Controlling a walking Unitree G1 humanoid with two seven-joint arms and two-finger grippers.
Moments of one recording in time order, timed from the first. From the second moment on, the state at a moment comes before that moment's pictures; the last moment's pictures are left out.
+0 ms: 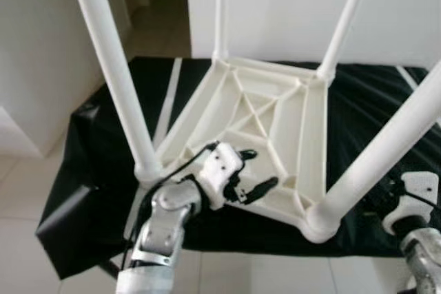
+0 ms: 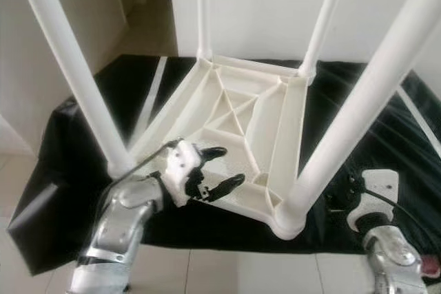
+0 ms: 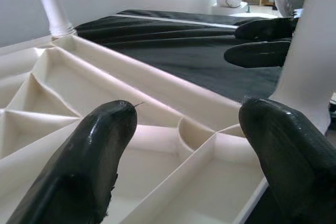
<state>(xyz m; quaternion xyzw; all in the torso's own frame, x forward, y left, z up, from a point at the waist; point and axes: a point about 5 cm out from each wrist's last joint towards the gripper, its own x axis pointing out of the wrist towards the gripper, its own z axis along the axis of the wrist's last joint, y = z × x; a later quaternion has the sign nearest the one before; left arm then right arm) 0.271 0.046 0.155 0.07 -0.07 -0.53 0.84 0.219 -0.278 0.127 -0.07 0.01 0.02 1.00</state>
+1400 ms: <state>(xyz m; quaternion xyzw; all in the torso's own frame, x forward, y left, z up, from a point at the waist) 0.263 0.063 0.144 0.12 -0.05 -0.52 0.84 0.160 -0.235 0.150 -0.10 0.21 0.47 0.85</state>
